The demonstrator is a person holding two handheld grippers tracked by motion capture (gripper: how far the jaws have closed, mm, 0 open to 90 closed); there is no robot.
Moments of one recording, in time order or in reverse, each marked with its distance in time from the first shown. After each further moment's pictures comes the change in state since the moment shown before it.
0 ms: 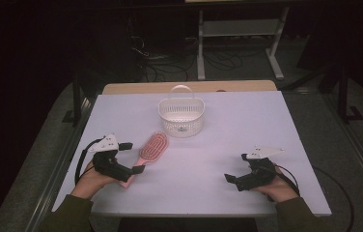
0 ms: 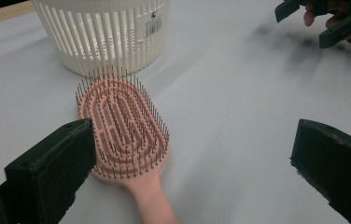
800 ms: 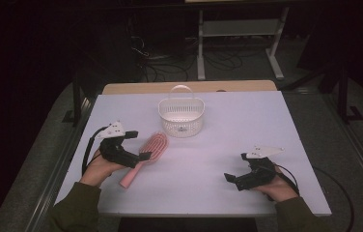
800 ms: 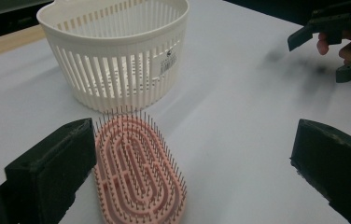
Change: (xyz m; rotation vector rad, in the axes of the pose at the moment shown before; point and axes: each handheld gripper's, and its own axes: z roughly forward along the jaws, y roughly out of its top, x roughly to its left) left arm 0.012 0.030 0.018 -0.035 0.018 -0.010; right arm -0.001 0.001 0.001 -0.003 0.001 0.001
